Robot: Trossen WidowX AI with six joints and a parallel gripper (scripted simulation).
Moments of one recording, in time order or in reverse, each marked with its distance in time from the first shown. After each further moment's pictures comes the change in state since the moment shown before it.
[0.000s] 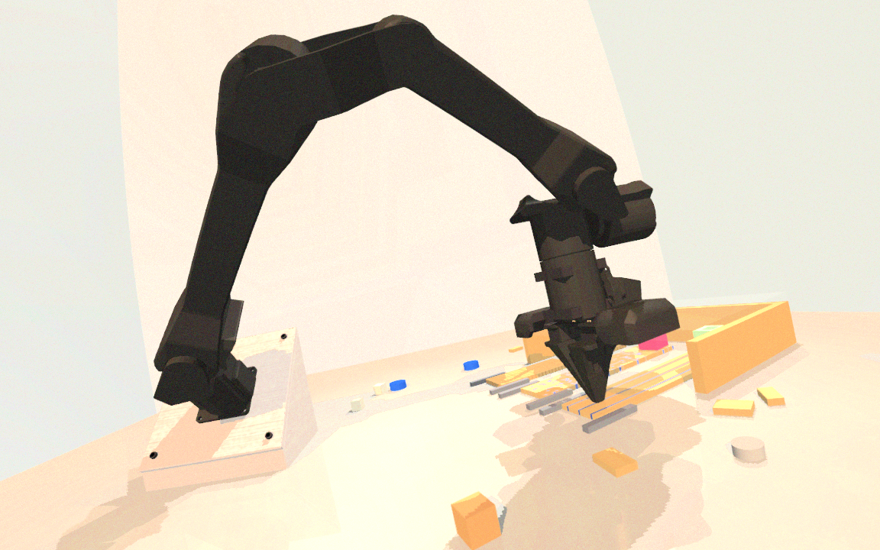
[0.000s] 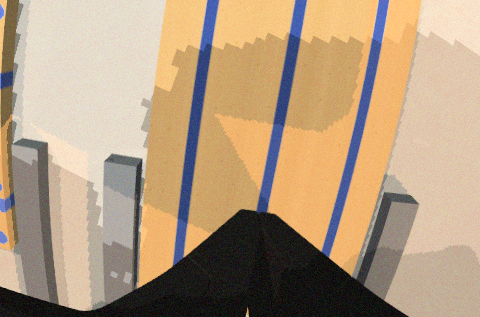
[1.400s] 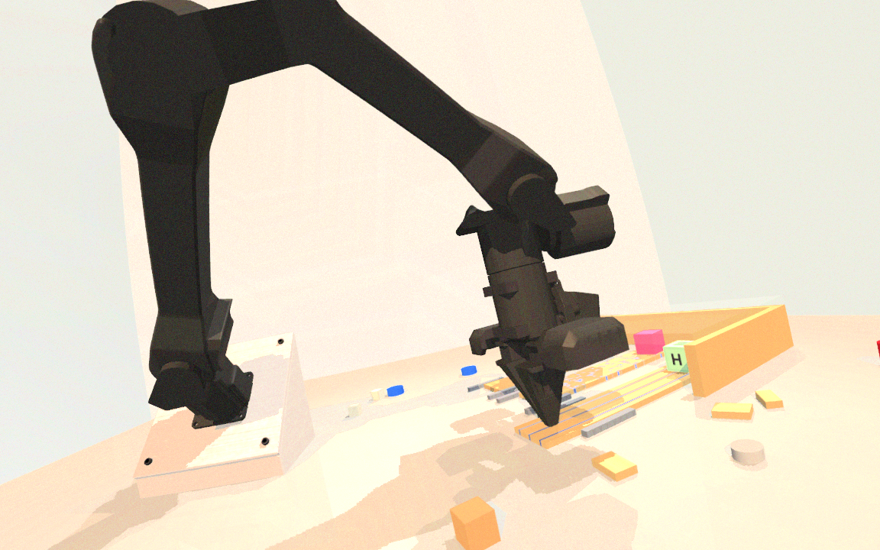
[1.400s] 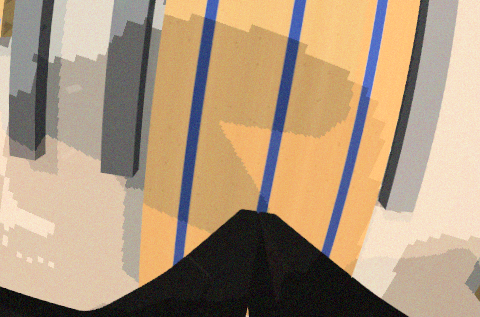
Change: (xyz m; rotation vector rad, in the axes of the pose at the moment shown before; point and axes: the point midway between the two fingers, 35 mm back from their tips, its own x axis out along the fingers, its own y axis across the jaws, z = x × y) arm 0.000 -0.001 -0.060 0.003 -0.006 -0.001
